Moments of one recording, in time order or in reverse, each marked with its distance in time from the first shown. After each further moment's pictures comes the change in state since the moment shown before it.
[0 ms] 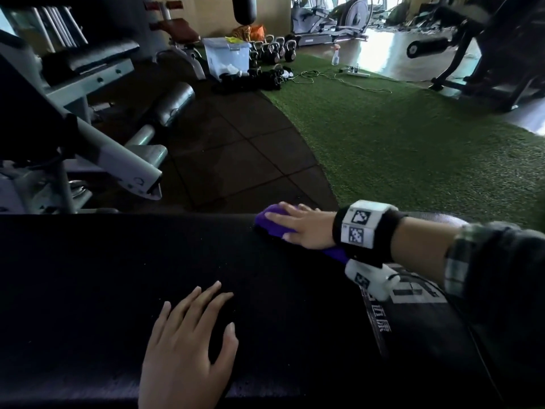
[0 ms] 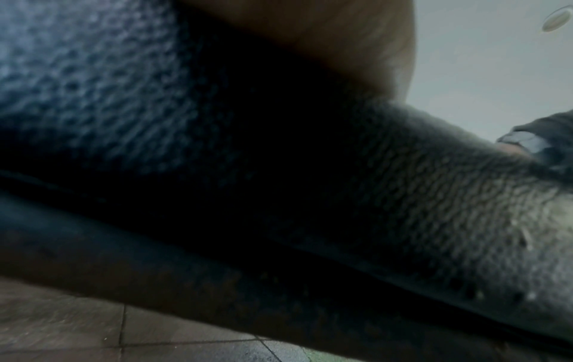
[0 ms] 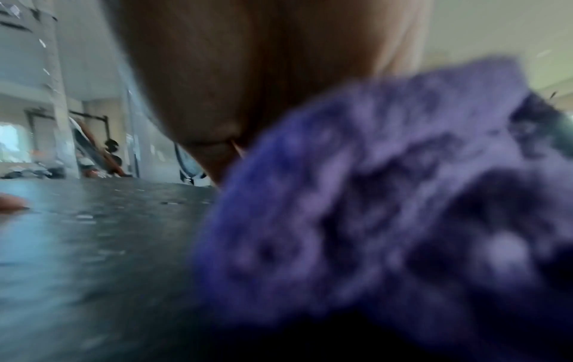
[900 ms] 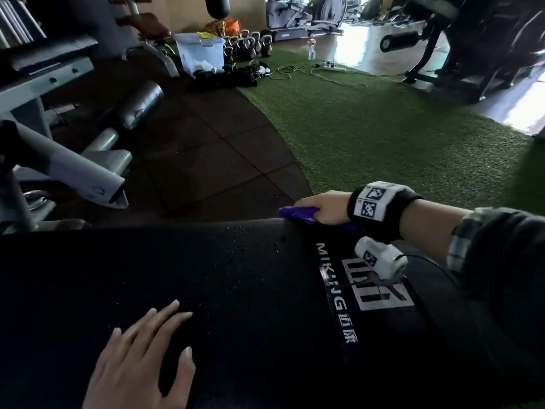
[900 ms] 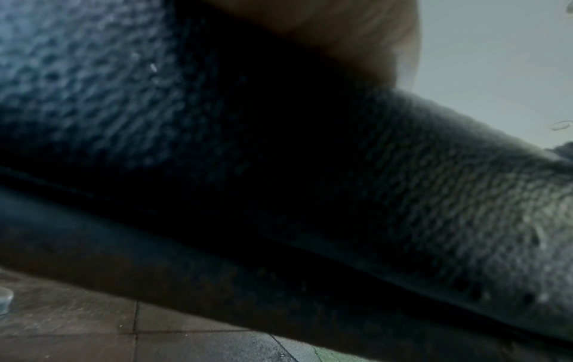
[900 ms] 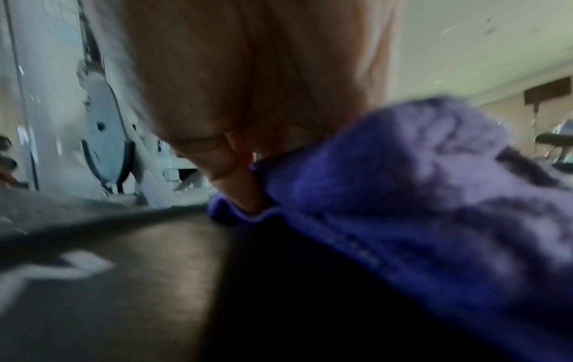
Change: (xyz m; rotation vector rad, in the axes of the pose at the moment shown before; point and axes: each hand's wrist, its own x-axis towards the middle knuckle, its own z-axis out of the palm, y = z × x) left_hand 0.010 -0.008 -0.003 0.064 0.012 0.081; right_hand -0.016 0.101 -0.010 0.216 0.068 0.168
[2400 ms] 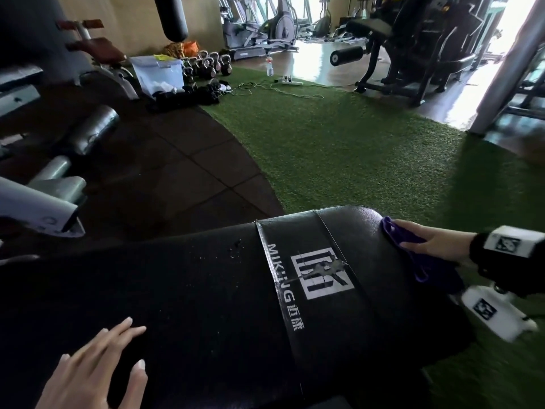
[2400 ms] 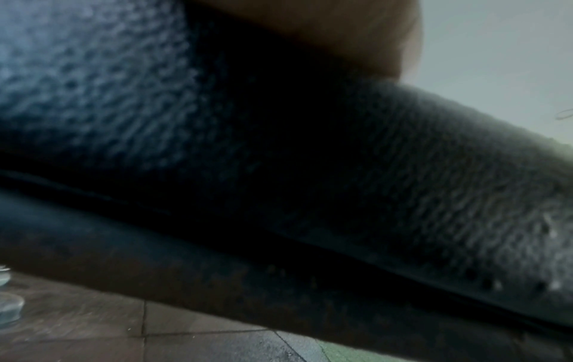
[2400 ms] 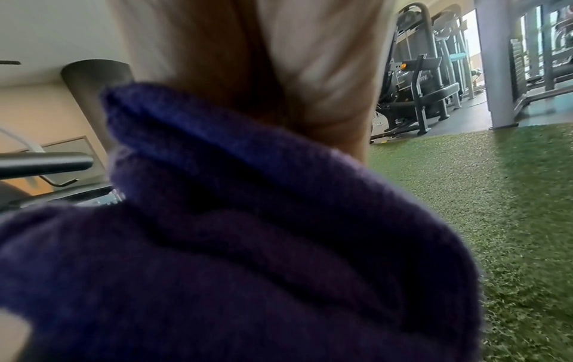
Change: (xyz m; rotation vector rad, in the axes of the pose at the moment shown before) left_hand -0.003 -0.013 0.006 -0.010 0.000 0.092; right_hand -0.182 0.176 0.082 0.822 0.231 0.446
